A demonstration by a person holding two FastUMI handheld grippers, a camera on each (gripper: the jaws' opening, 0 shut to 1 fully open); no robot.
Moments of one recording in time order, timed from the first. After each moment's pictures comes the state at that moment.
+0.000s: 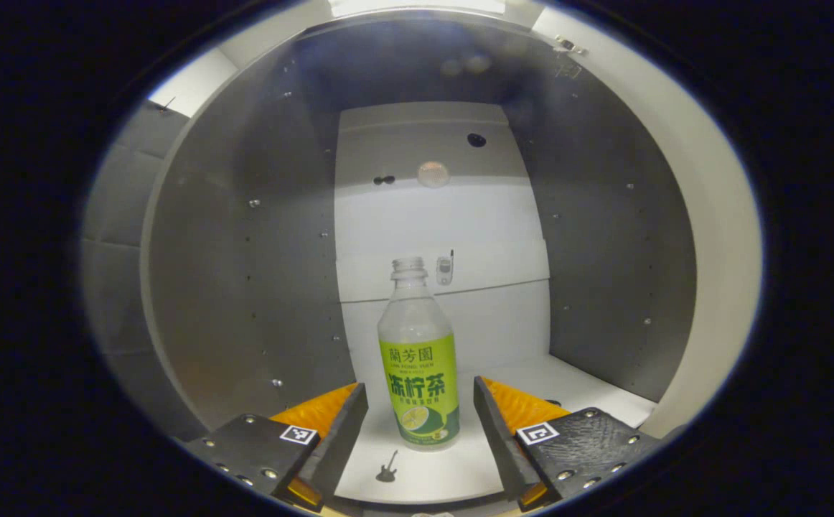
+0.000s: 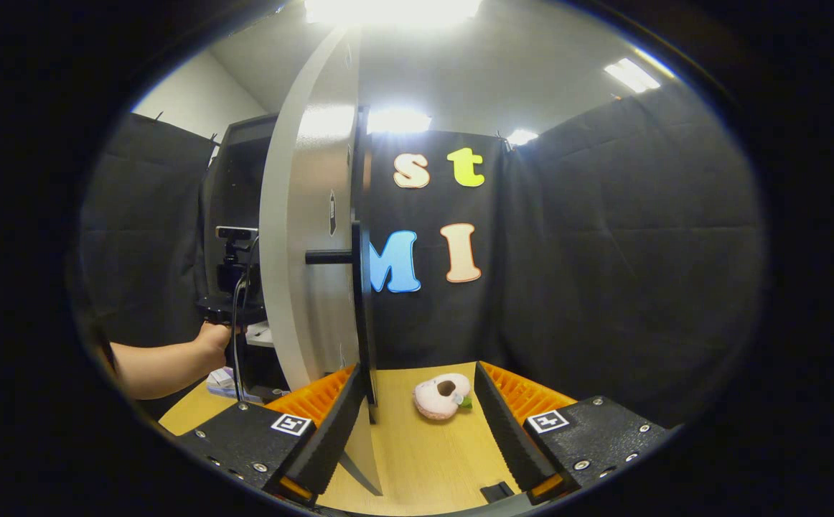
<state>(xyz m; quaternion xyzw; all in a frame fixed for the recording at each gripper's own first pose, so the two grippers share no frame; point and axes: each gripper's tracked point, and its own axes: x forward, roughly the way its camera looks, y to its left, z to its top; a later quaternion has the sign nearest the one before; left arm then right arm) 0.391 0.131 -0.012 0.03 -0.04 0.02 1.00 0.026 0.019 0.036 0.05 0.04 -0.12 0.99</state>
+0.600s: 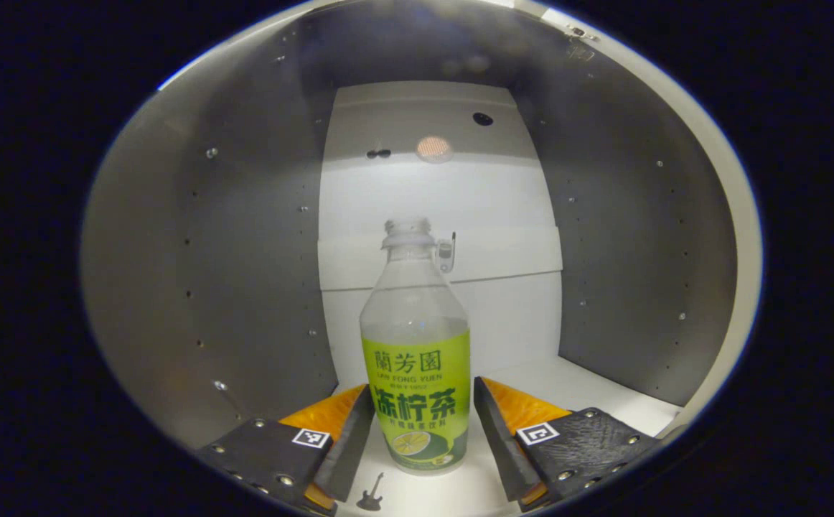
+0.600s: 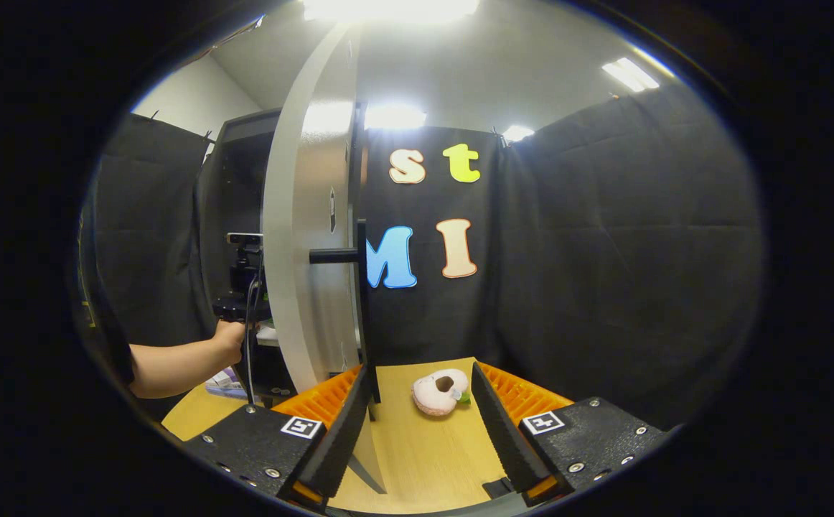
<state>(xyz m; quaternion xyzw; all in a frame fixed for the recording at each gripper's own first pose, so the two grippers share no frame) 0.439 0.124 -0.038 0.01 -0.02 0.00 1.00 0.022 0.024 0.039 0.05 0.06 -0.13 0.99</state>
